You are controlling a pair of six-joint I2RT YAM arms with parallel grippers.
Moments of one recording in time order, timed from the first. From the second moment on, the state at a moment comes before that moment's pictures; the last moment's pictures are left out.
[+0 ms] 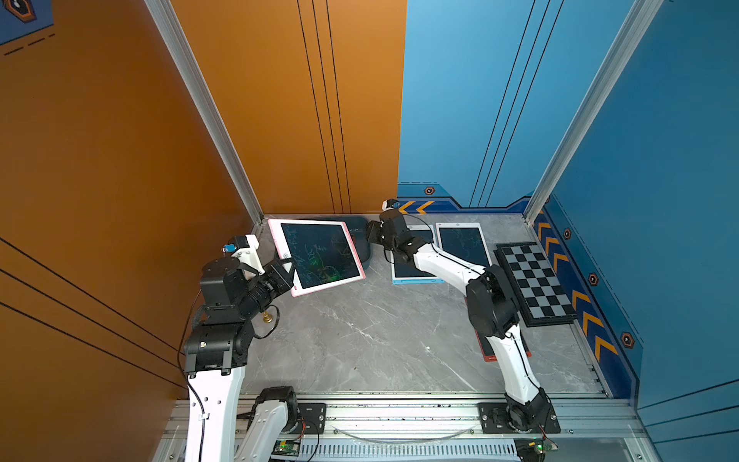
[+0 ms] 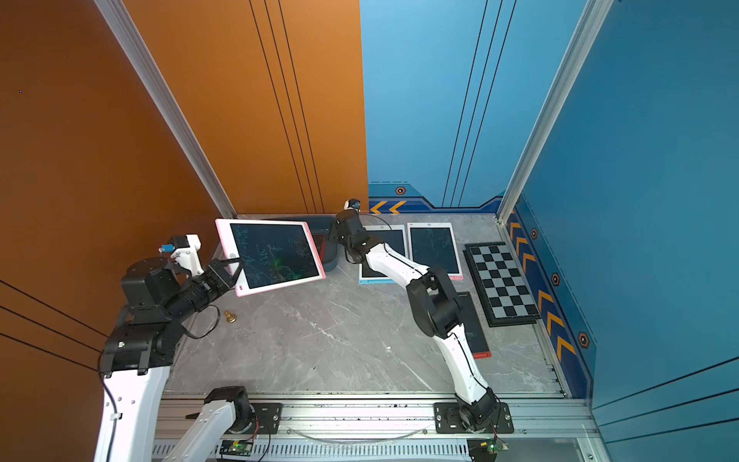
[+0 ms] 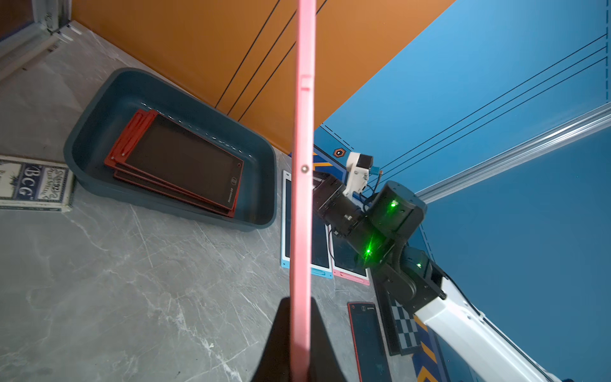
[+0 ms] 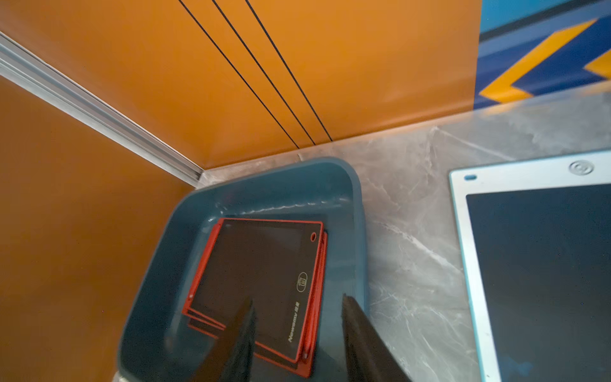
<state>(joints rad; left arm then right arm) 0.09 0.76 1.15 -0.74 0.41 -0.66 0.65 2.19 1.87 -0.06 0.11 0.66</state>
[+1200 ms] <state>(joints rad) -0.53 1.01 0.84 -0.30 0.41 -0.89 0.36 1.00 0.86 -0.35 0.09 0.40</state>
